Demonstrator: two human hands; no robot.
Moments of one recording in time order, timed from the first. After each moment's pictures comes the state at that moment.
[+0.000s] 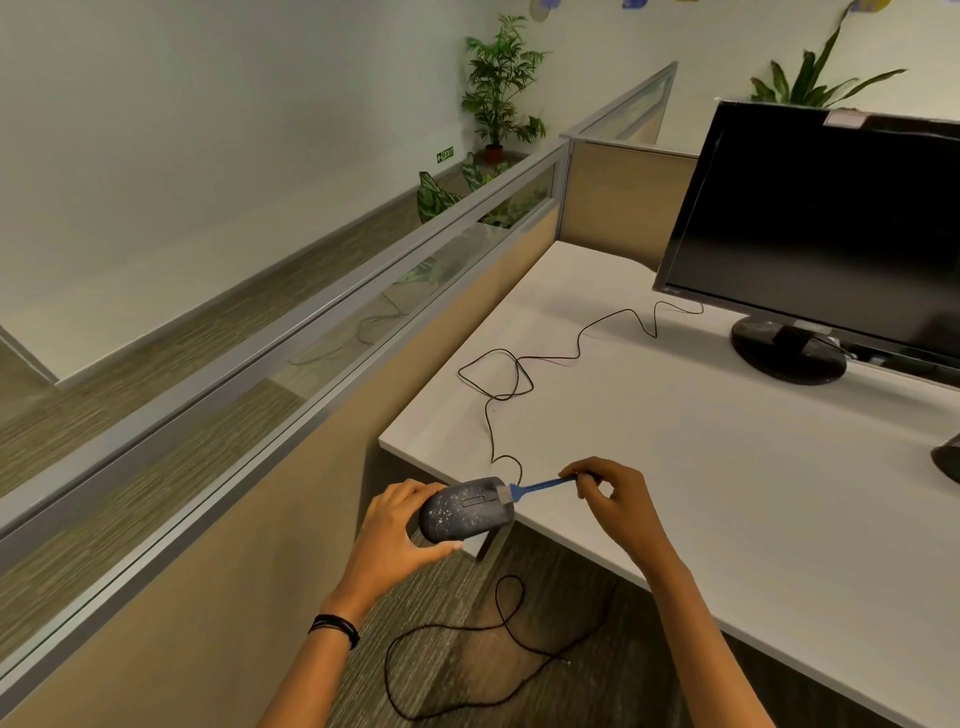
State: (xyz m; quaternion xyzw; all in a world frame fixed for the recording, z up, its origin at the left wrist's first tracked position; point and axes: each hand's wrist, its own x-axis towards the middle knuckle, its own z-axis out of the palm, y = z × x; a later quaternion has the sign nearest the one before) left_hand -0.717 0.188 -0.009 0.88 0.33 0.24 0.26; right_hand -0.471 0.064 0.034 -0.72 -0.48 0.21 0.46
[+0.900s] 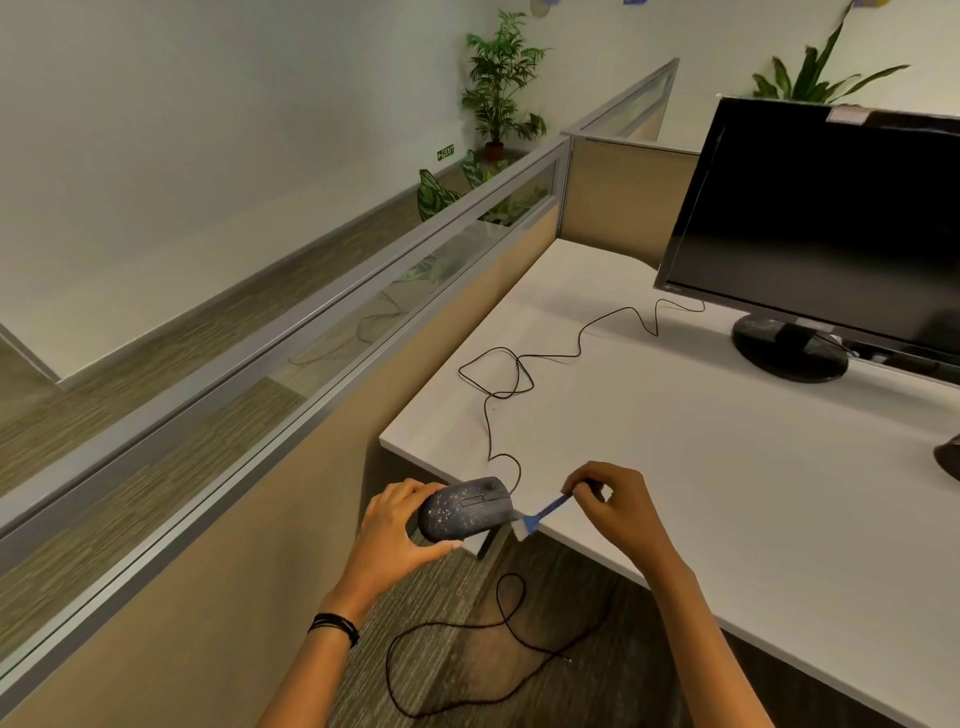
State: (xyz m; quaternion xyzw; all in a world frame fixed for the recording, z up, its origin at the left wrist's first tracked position) left_hand -0.718 0.190 -0.010 0.88 0.33 0.23 0.26; right_hand -0.475 0.058 0.041 -0.71 -0.50 0.22 0.45
